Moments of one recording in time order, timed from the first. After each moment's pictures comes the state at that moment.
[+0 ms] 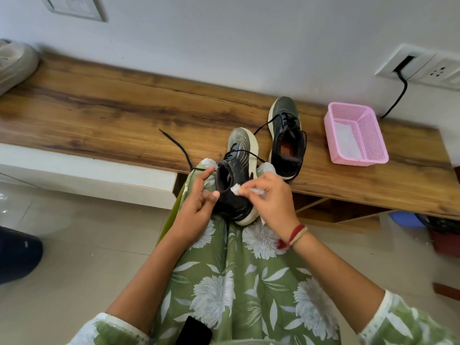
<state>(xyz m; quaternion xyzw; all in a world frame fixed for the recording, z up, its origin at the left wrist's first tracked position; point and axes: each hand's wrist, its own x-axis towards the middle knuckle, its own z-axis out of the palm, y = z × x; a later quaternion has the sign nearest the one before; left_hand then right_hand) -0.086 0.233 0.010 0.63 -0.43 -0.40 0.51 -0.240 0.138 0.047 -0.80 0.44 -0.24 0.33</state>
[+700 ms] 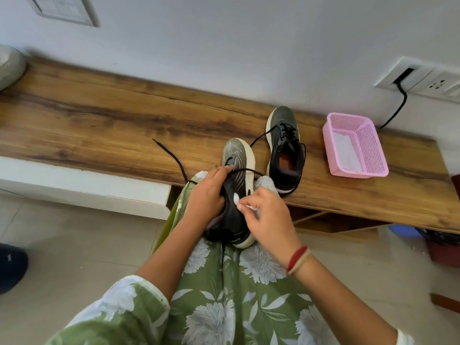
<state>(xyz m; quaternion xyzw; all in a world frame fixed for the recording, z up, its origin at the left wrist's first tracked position) -0.080 0.155 0.005 0.71 -0.58 -0.19 0.34 -0.231 0.134 0.064 -0.83 0.45 -0.14 0.30</state>
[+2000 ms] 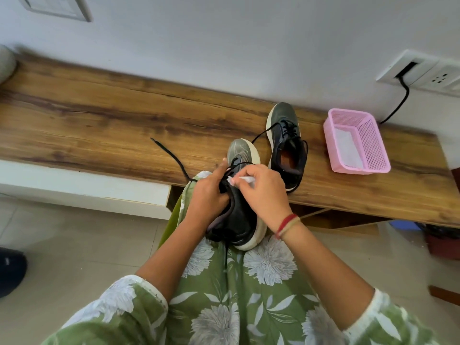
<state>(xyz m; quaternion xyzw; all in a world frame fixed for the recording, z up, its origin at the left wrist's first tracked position) -0.081 0.154 0.006 0.73 -0.53 -0.20 0.38 -0.194 0.098 0.063 -0.79 0.50 -0.16 0.31</state>
